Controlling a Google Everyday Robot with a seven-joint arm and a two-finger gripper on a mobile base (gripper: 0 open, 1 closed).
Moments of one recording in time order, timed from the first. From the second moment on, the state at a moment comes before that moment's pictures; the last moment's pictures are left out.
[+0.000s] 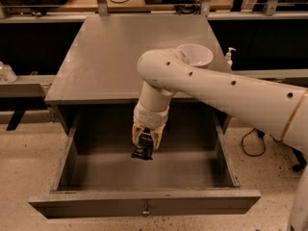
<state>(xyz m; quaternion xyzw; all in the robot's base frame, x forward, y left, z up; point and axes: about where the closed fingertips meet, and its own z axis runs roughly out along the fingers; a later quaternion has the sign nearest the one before) 0.529 0.020 0.692 -0.99 0.10 0.06 0.11</state>
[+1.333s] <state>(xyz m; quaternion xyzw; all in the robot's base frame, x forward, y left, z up) 0.572 0.080 0.847 -0.99 0.01 -0.07 0.10</state>
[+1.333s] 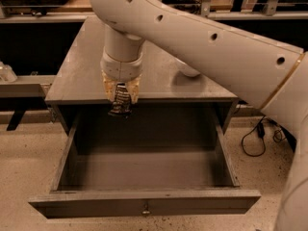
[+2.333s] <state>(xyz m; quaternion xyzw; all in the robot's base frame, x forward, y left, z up) 0.669 0.028 0.831 -0.97 0.22 -0.08 0.11</state>
